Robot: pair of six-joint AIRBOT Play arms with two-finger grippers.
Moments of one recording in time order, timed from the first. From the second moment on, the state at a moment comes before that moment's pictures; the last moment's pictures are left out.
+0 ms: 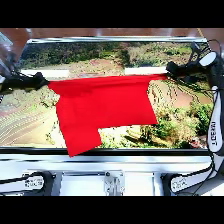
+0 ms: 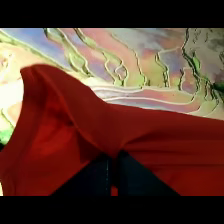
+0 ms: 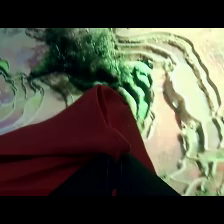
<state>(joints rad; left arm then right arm) 0.23 -1.44 1.28 0.91 -0.88 -1.36 -0.15 -1.72 1.70 -1.13 1.05 1.60</state>
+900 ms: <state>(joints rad) 0.54 -1.46 1.07 1.01 -1.48 -1.28 -0.34 -1.67 1.59 -1.23 1.54 1.48</state>
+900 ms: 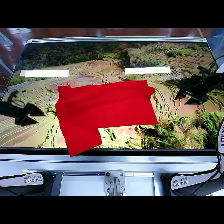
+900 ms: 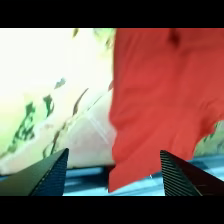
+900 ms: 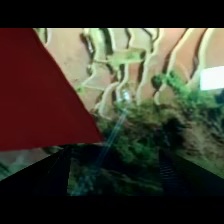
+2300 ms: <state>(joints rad) 0.33 -1.48 0.74 0.75 -1.06 -1.11 -0.28 -1.76 1.27 -1.04 1.44 1.44</state>
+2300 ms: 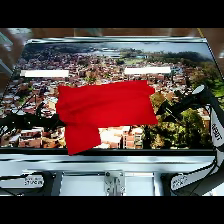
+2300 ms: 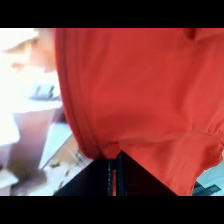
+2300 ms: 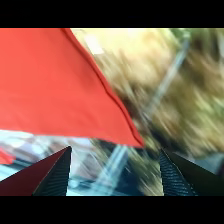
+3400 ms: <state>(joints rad) 0.34 -0.91 1.66 0.77 -1.04 -1.11 -0.19 -1.24 1.83 -0.87 1.19 1.18</state>
